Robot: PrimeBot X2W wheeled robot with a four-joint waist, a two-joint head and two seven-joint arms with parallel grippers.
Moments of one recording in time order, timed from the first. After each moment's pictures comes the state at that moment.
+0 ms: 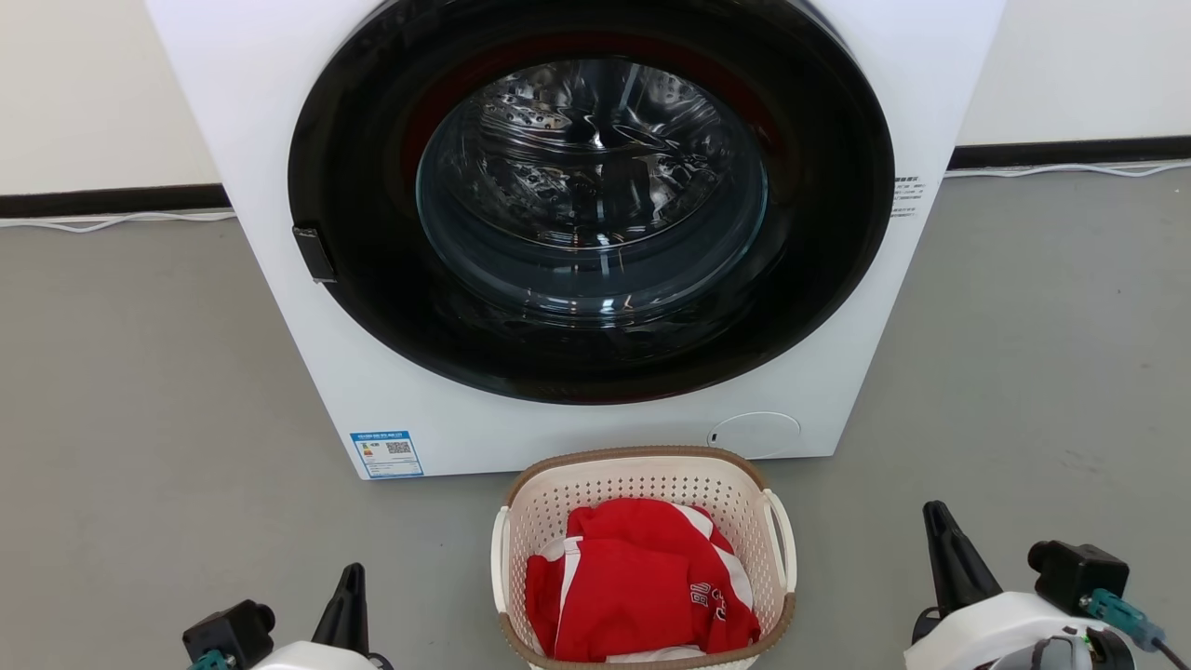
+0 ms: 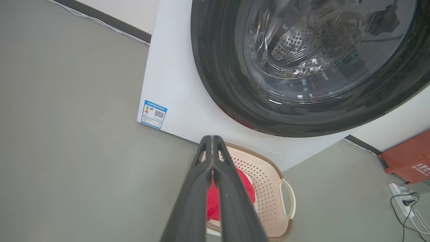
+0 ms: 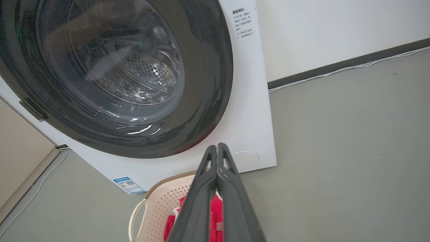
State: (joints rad) left arm -0.03 0.03 0.00 0.47 -0.52 -0.06 -0.18; right arm -0.09 -0.09 -0.01 0.49 0.35 0.12 -0.18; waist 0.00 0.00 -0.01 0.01
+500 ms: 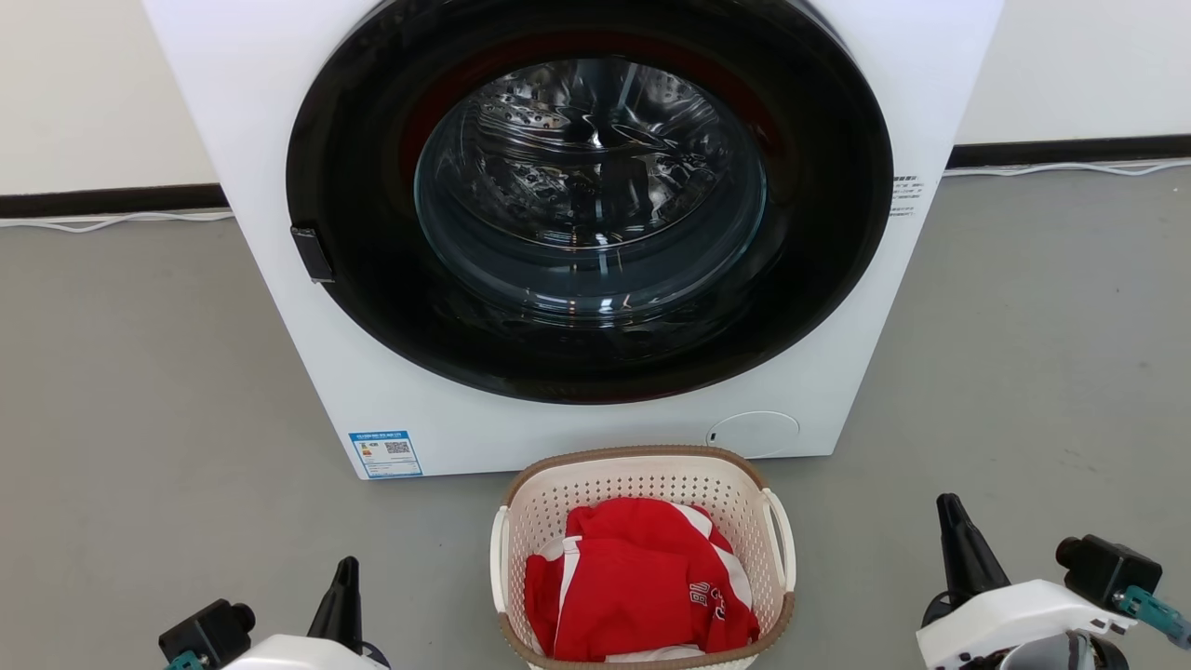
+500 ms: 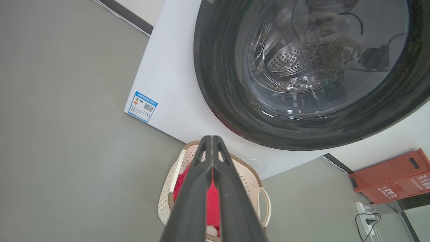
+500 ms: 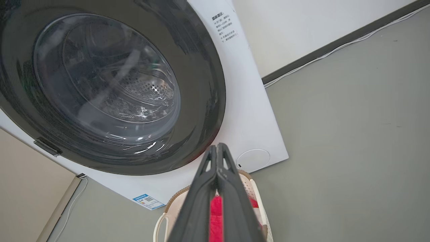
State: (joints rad) left arm -0.03 0.03 0.01 0.44 -0.68 -0.07 -0.14; right arm -0.09 -0.08 -0.03 0.46 0.53 0.12 -0.14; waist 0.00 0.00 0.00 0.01
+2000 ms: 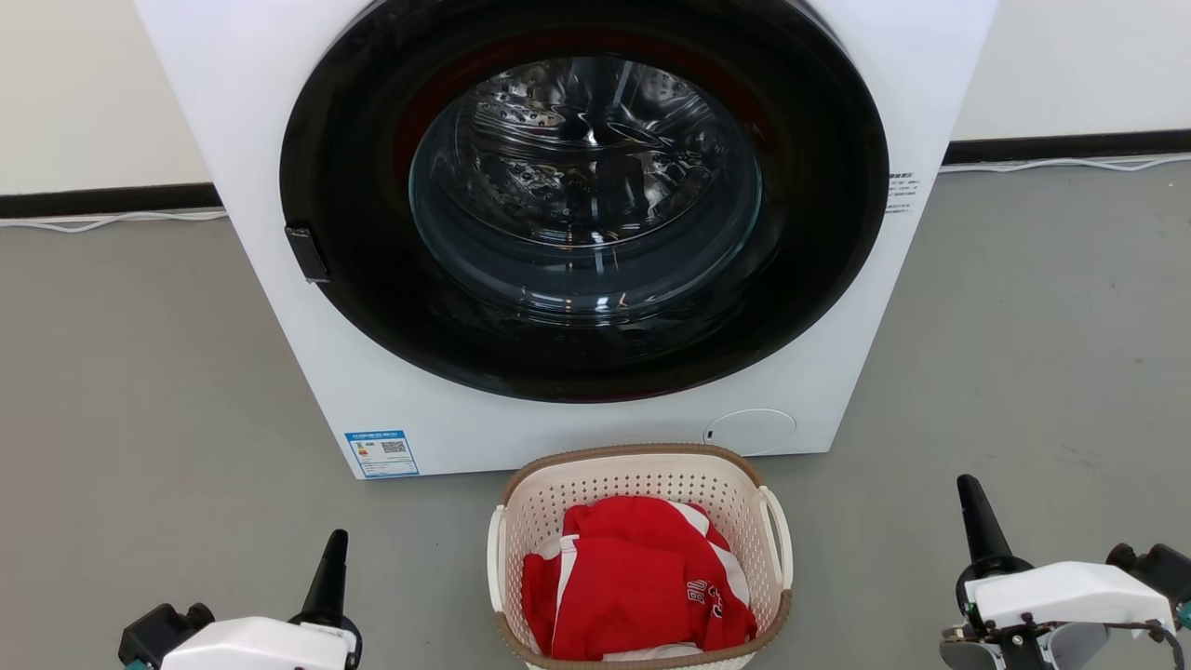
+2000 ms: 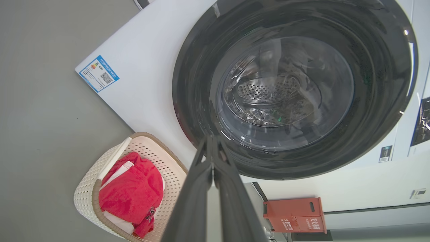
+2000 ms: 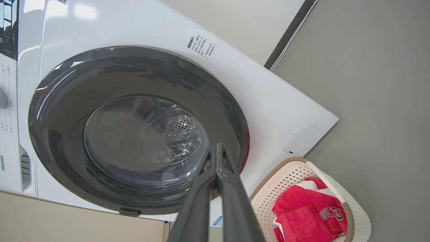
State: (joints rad) left arm -0.03 0.03 0.05 0.36 -1.15 -0.10 -0.02; right arm -0.09 -0.06 -0.08 0.37 1.07 0.12 -0.01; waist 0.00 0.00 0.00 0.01
